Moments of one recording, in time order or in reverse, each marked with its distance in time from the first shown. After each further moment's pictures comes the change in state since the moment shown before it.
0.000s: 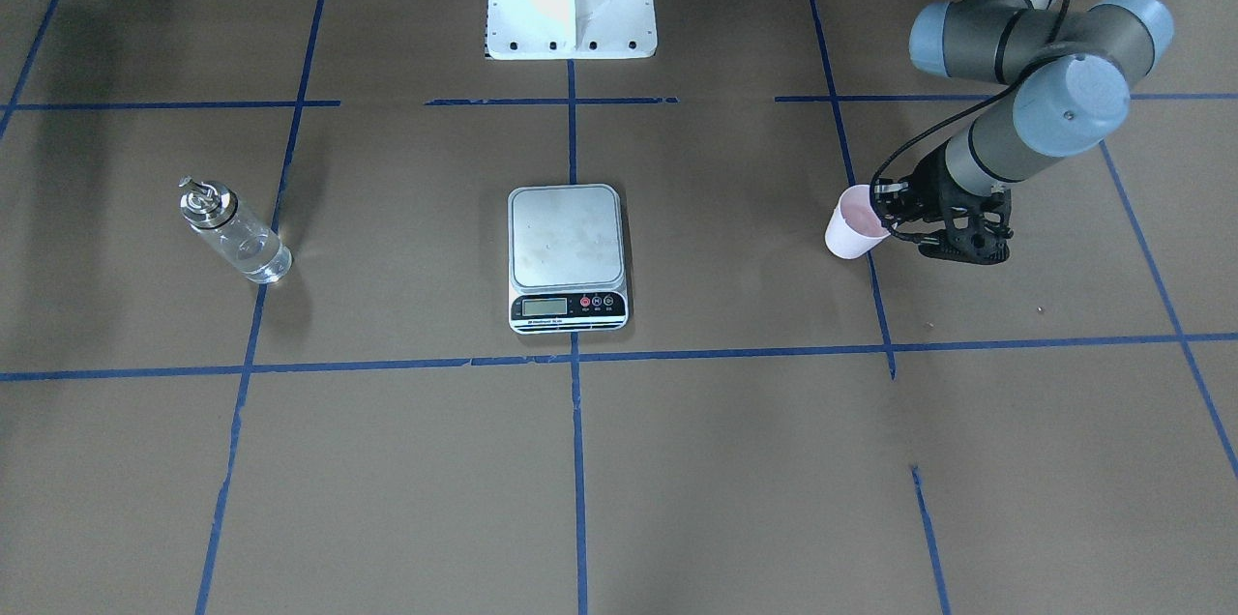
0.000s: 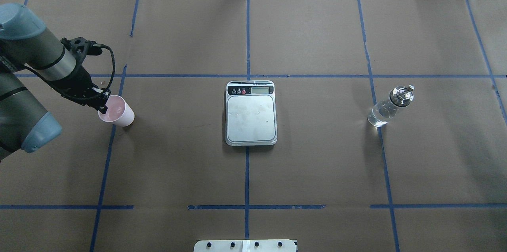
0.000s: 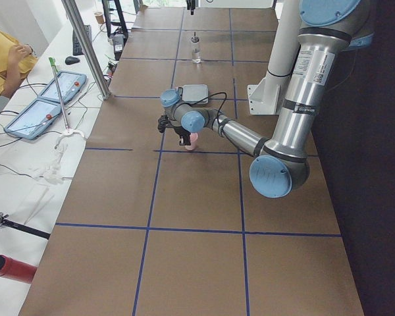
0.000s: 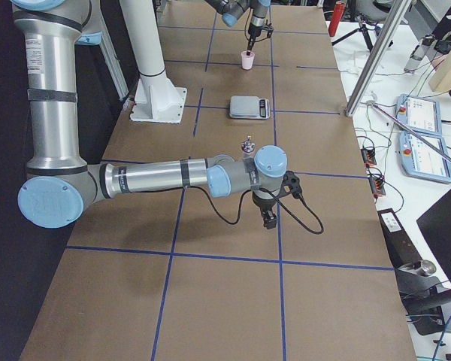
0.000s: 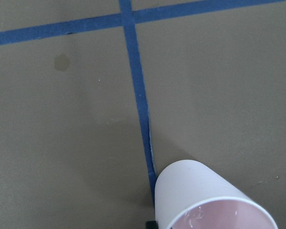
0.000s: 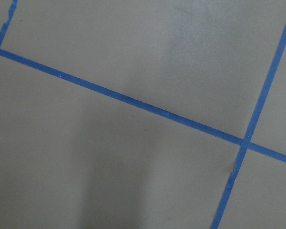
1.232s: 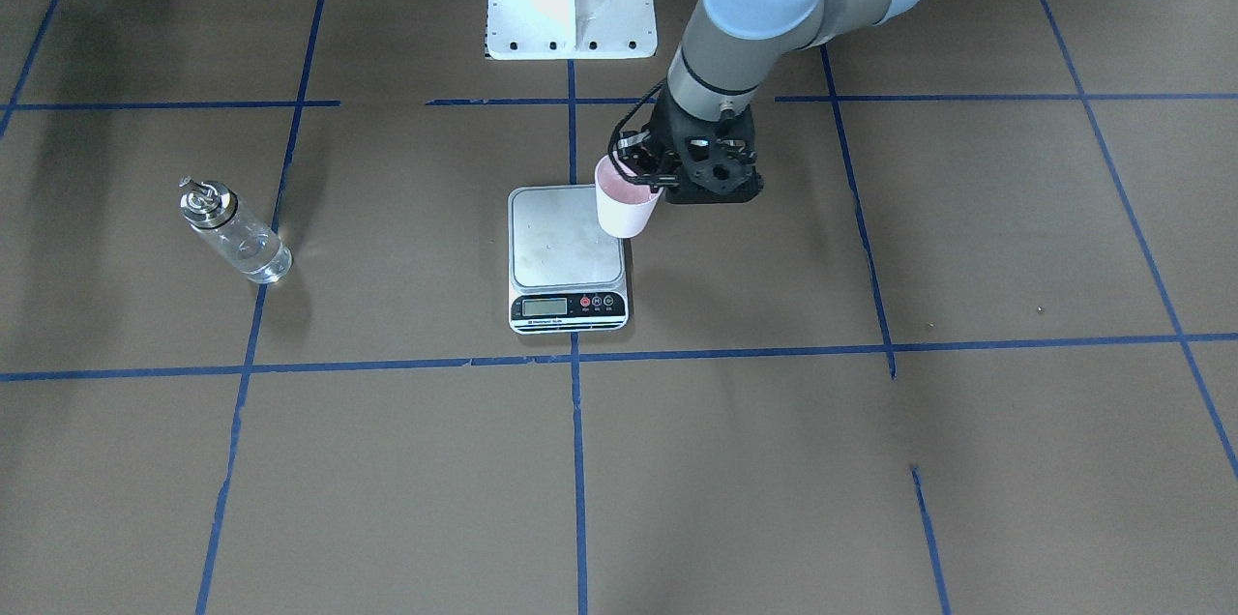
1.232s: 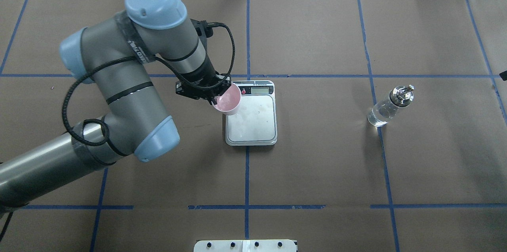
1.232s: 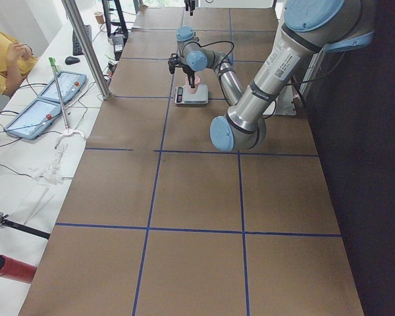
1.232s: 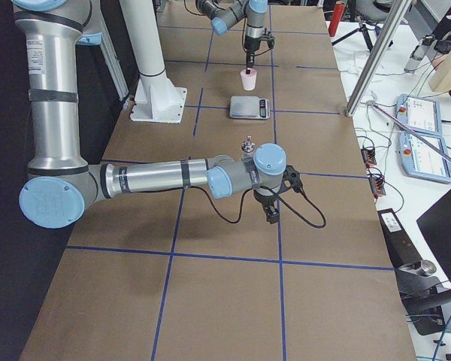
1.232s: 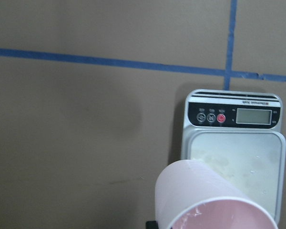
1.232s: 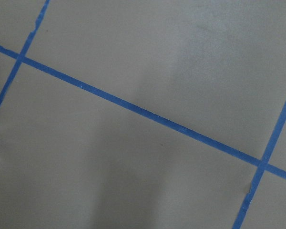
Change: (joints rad) left arm 0.234 -0.521 0.063 0.183 0.188 -0.509; right arm -0.014 0.001 -0.007 0.078 0.030 0.002
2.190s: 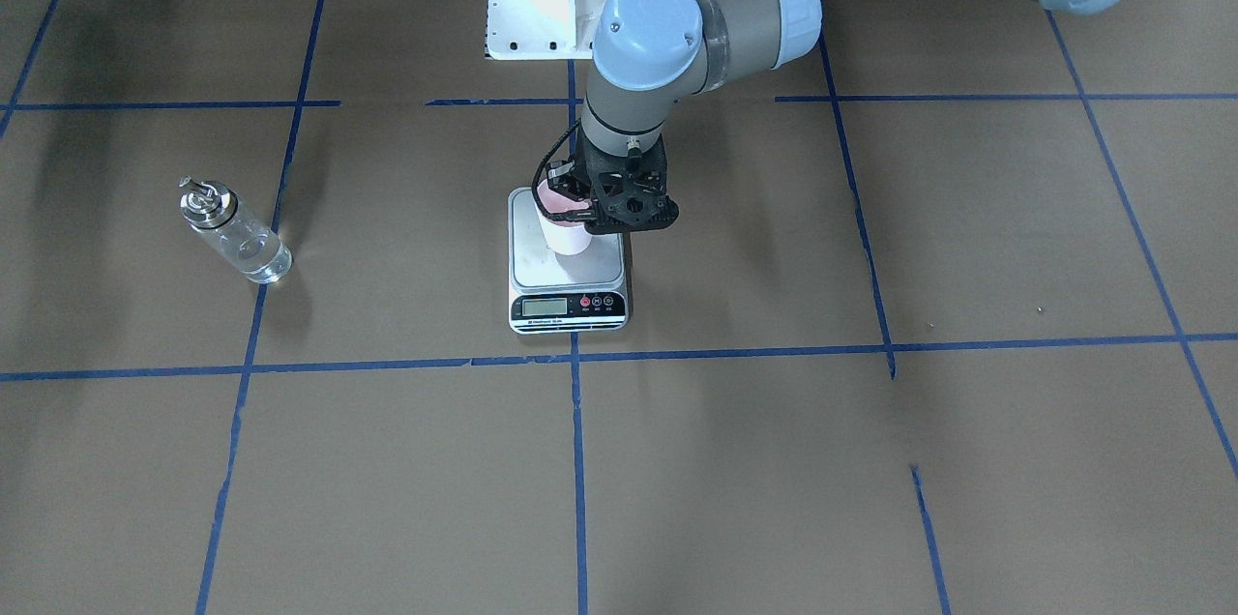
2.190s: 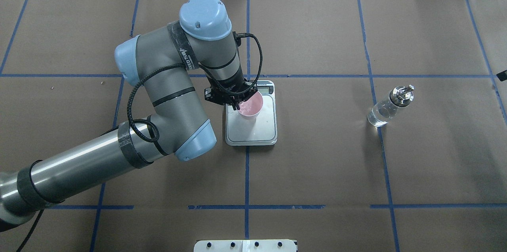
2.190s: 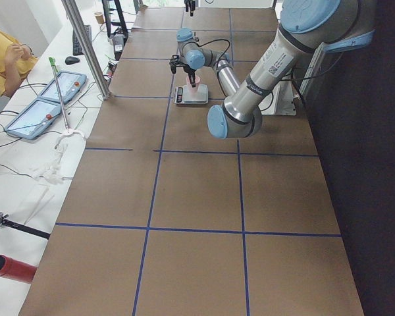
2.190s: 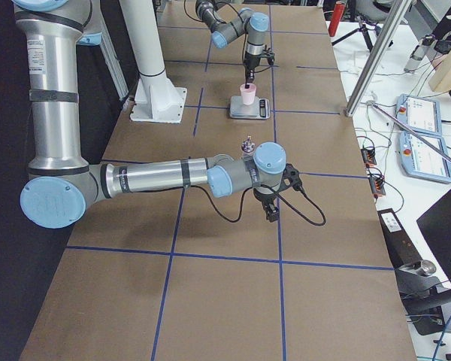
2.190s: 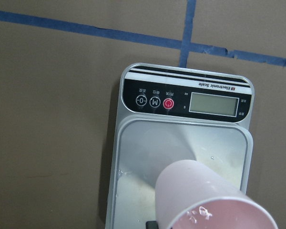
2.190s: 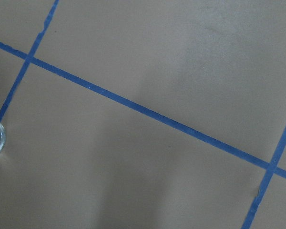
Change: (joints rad) left arm 0.040 -0.081 0.148 -0.047 0.019 -0.040; right arm -0.006 0.000 0.004 0.001 0.016 0.002
